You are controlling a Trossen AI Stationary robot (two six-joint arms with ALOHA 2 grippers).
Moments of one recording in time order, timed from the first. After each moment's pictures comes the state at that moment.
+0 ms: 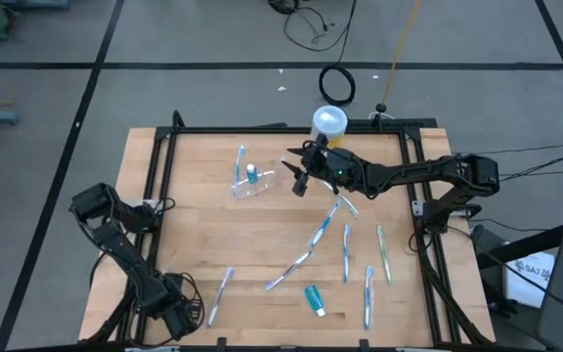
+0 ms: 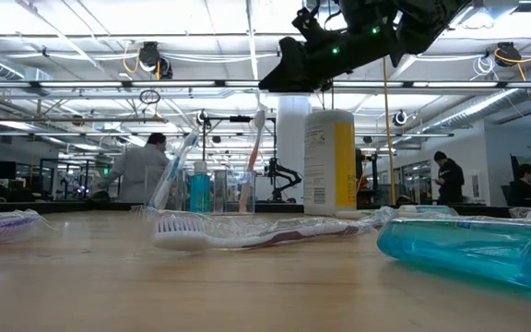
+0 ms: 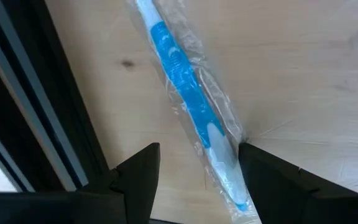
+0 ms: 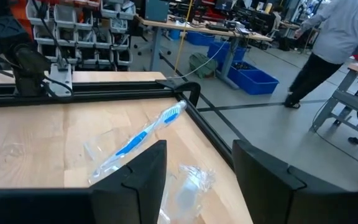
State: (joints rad) left arm -0.98 1.74 0.95 -0.75 0.32 -2.47; right arm -0.19 1.56 0.91 0.49 0.28 -0.12
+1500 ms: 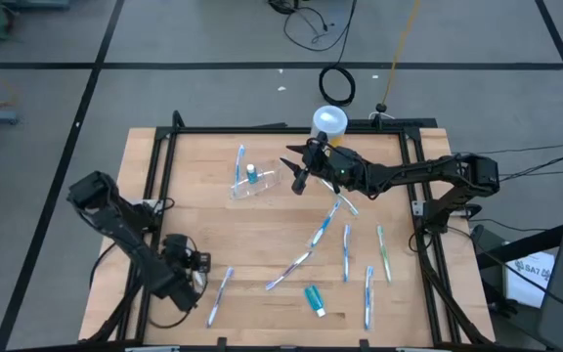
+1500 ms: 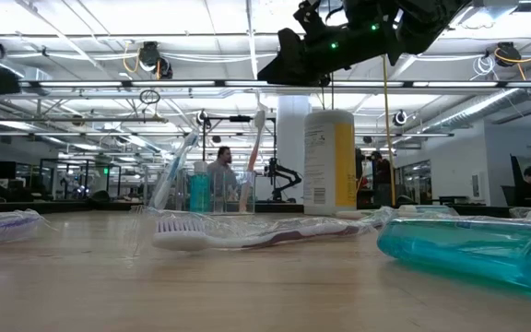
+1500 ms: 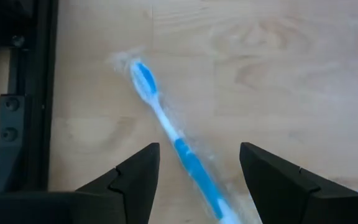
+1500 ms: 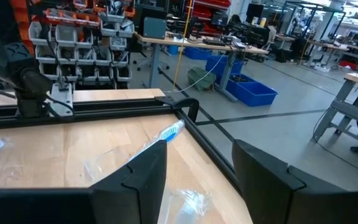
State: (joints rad) left arm -0.85 1.61 0.93 -1.26 -0.22 -2.46; right arm -0.19 1.56 0.91 0.56 0.28 -0.13
